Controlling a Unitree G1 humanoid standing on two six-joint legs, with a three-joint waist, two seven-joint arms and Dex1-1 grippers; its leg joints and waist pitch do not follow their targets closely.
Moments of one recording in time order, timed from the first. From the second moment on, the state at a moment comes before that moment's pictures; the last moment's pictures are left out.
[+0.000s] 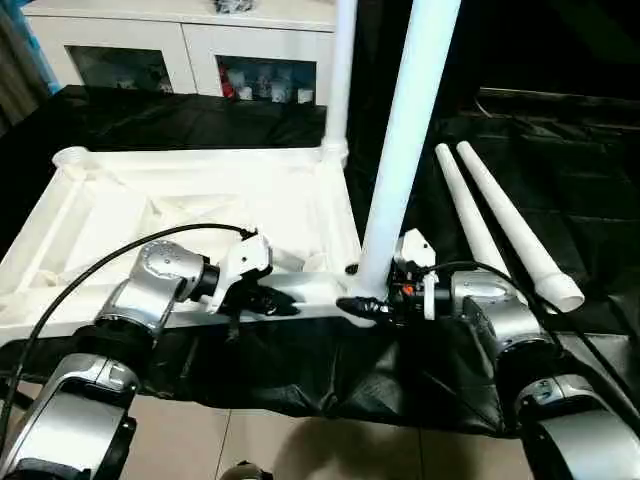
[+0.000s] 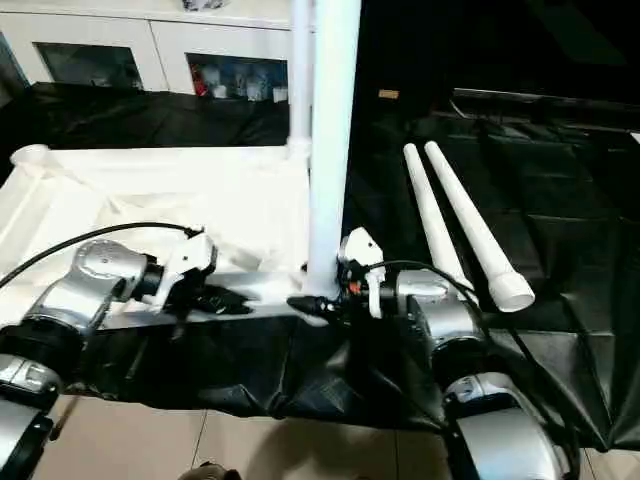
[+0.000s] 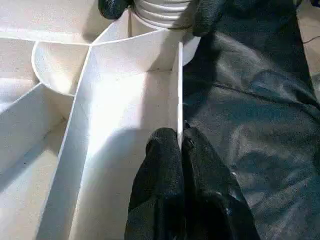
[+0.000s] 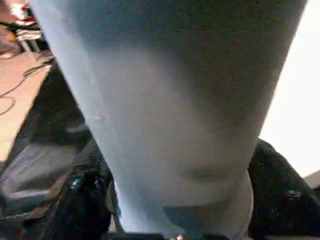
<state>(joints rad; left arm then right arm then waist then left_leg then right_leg) -0.66 0.44 -0.24 0.76 0.02 -0.03 -1.42 -0.63 -0.25 0.14 0.86 0.11 -0.09 1.27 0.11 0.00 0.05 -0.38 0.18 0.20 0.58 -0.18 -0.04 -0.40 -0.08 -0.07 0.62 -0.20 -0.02</state>
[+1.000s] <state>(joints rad) -0.77 0.23 -0.21 0.92 0.09 0.04 -1.01 -0.68 -0.04 -0.06 1.01 0.07 -0.14 0.40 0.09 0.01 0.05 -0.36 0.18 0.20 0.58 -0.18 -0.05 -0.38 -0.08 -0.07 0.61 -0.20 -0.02</state>
